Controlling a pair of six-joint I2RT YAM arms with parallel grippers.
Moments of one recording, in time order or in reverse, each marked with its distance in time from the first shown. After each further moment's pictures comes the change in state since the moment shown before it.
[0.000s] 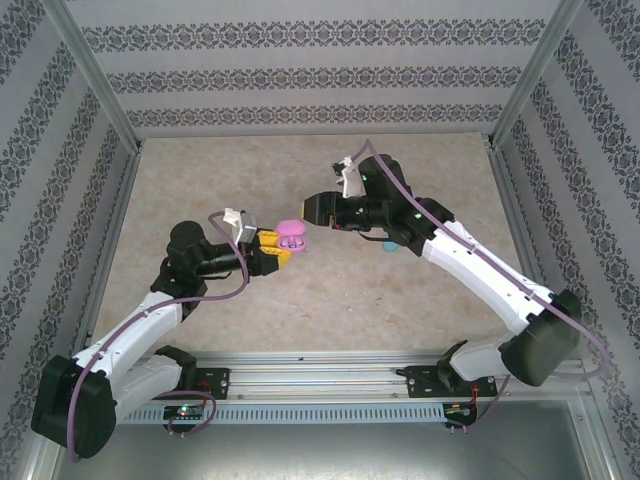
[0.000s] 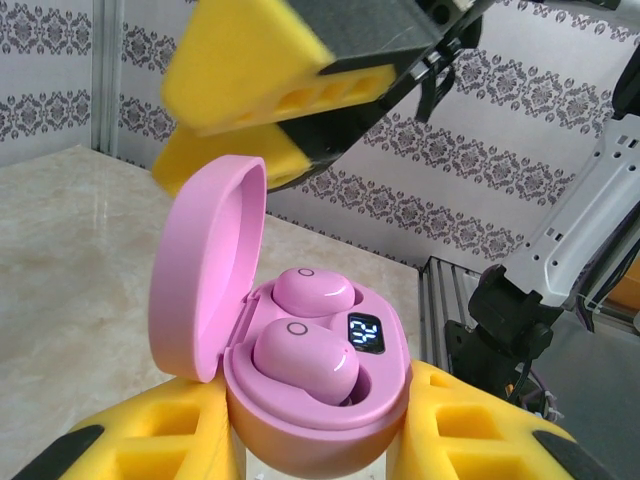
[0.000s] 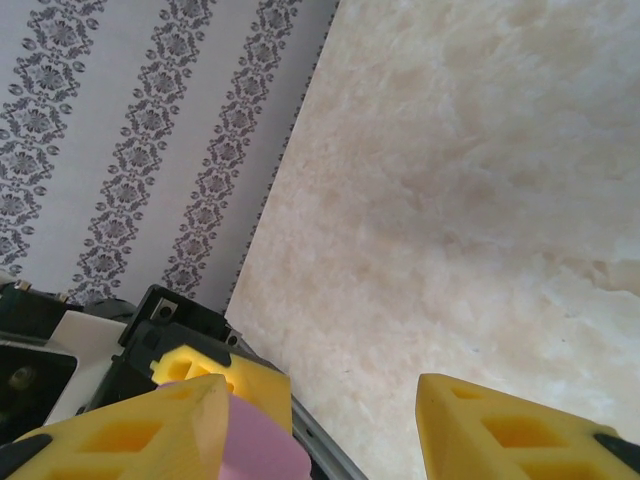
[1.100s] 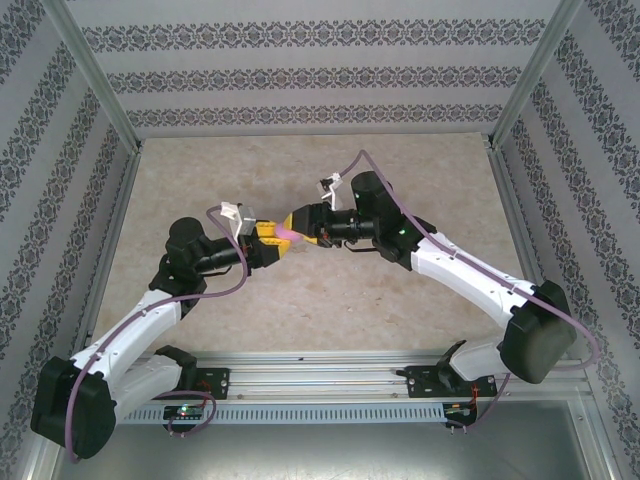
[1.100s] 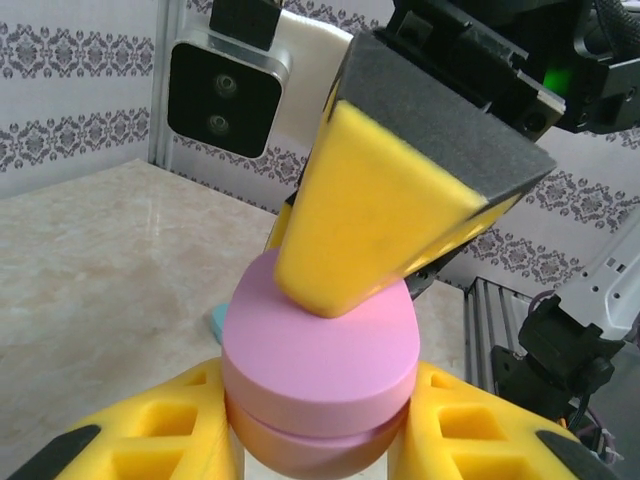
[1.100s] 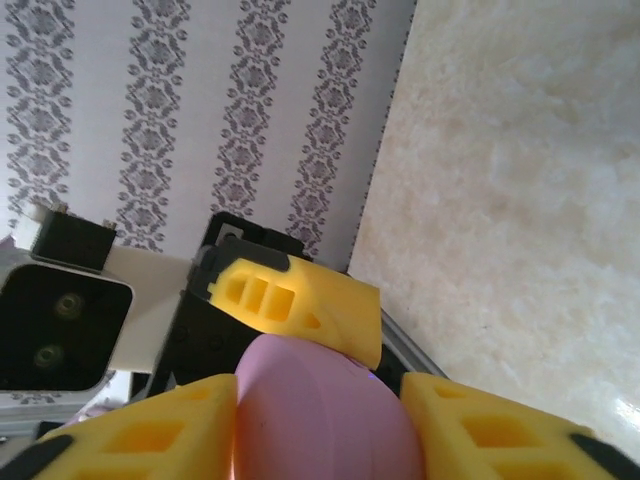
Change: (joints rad) left arm -0.004 -0.002 0.042 -0.050 -0.121 0.013; right arm 0.045 -0.002 -0.205 0.383 -0.203 0.343
